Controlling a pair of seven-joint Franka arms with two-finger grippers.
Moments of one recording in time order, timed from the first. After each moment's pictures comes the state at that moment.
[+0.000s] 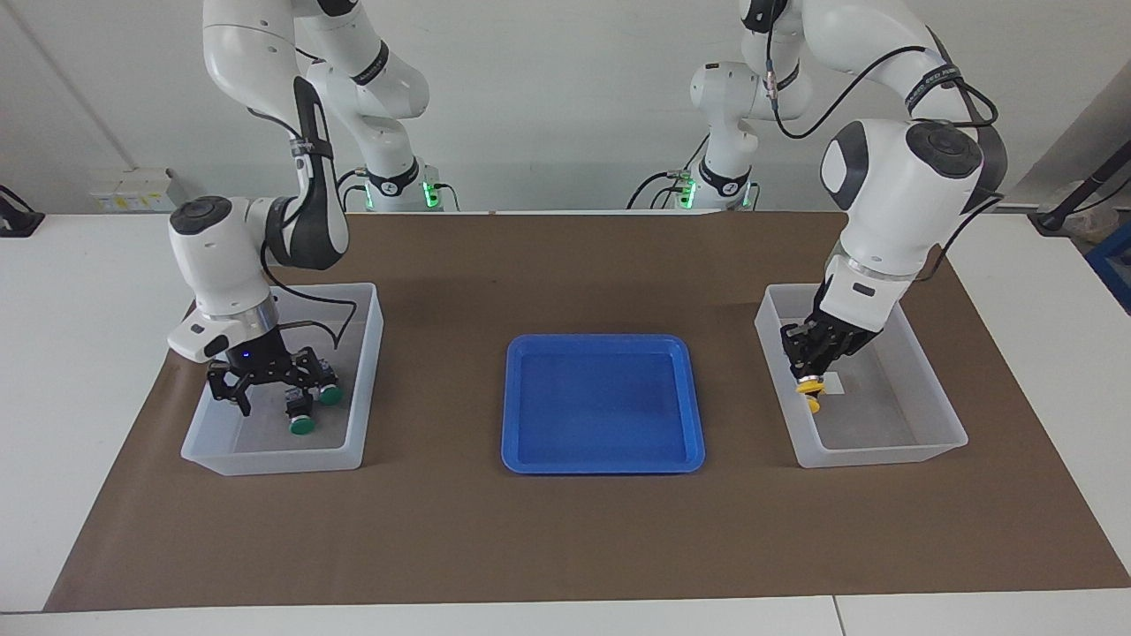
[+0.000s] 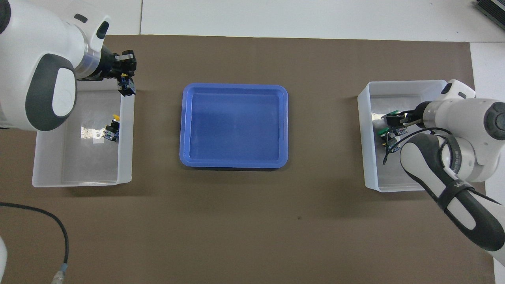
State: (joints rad) left arm -0.23 0.30 0.06 -1.47 -0.04 1.87 -0.21; right arm -0.21 0.19 0.11 -2.03 -0.05 2.53 -0.21
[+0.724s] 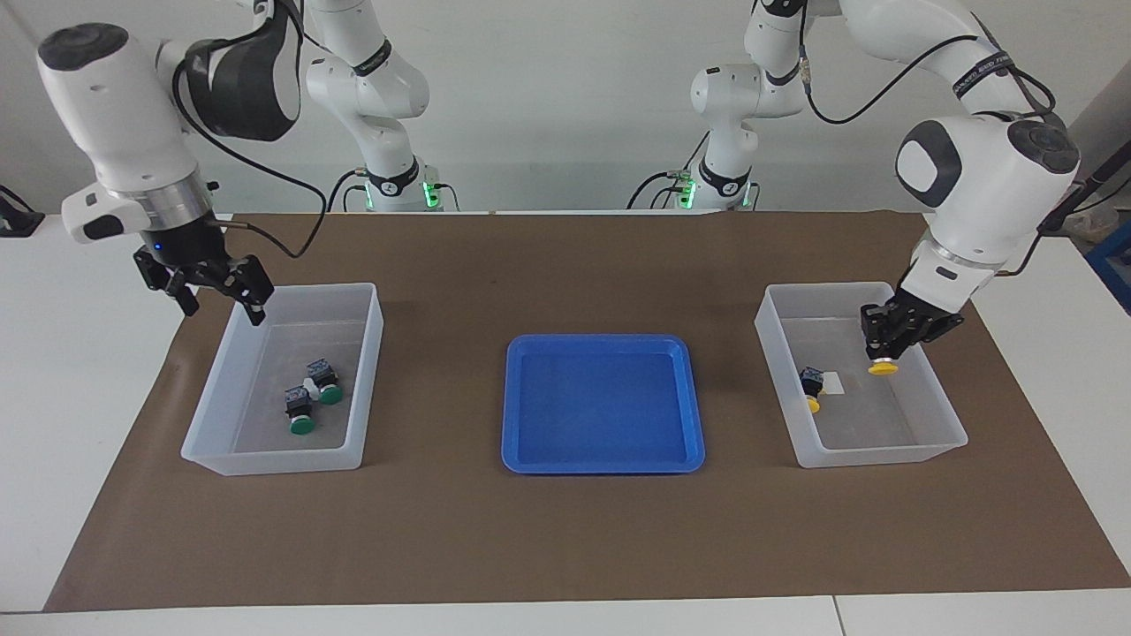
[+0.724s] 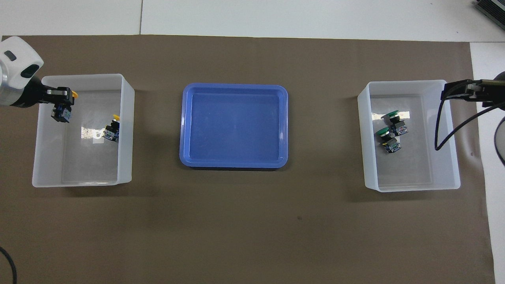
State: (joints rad) left arm 0.00 0.15 0.07 -1.86 -0.04 2.21 0.16; right arm -0.20 0.06 0.12 -1.60 -0.05 1.84 0.11
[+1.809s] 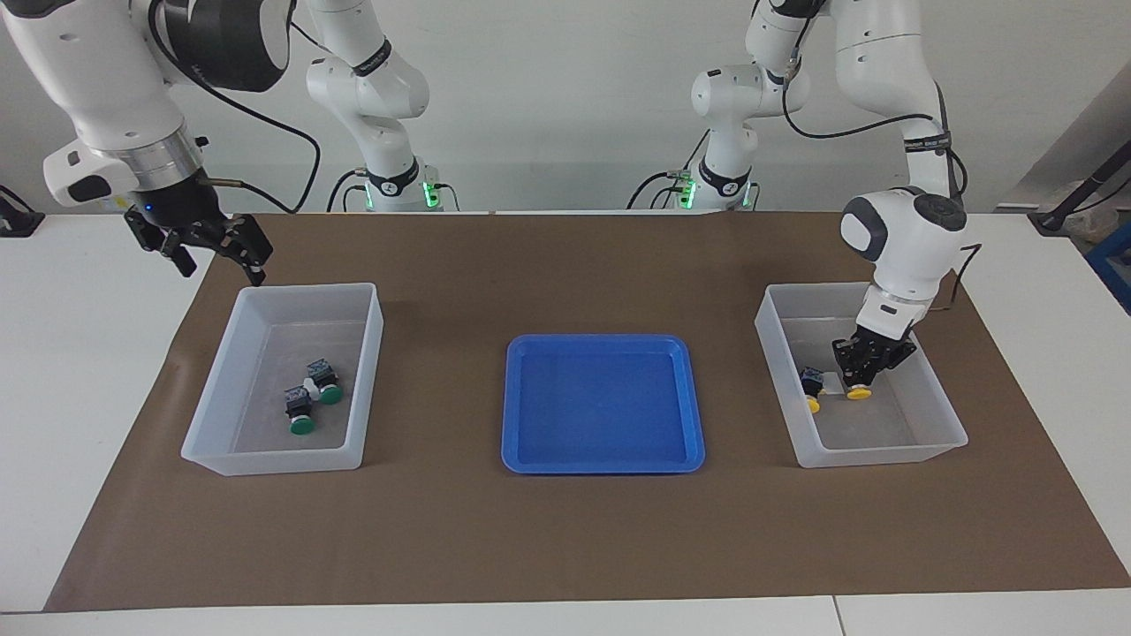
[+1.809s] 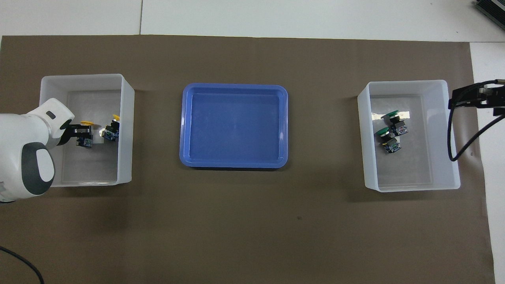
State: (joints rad) left arm 0.04 0.19 0.06 -2.18 -0.04 2.63 0.18; right arm -0.20 0.06 0.14 -1.55 -0.05 1.69 0.11
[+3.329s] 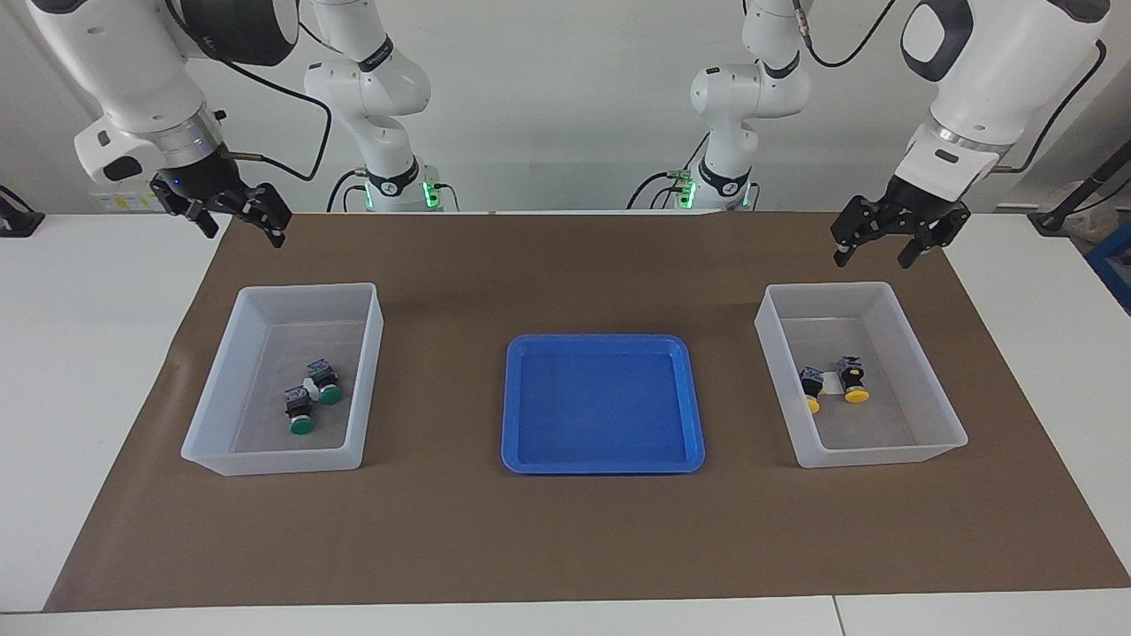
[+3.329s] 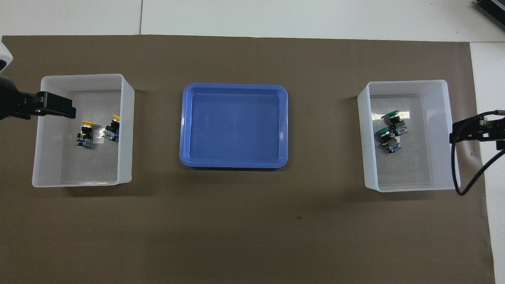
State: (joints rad) left arm -0.06 0.02 -0.02 -1.56 -0.05 1.63 -0.03; right arm -0.02 -0.04 -0.04 -1.64 -0.05 1.53 0.11
